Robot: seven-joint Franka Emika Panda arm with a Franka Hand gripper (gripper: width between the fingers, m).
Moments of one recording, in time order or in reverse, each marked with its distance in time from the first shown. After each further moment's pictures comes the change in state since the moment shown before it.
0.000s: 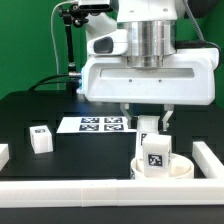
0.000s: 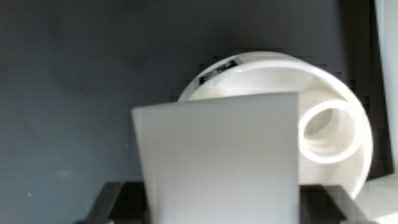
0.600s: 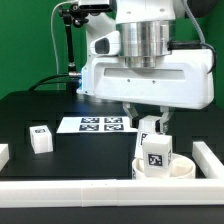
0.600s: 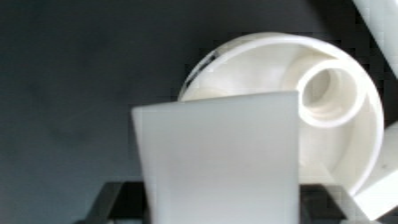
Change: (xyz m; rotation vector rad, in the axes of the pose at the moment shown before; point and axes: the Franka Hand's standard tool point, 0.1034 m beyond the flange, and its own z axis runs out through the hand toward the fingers) arm 0.000 0.001 0.001 0.052 -0.003 0.440
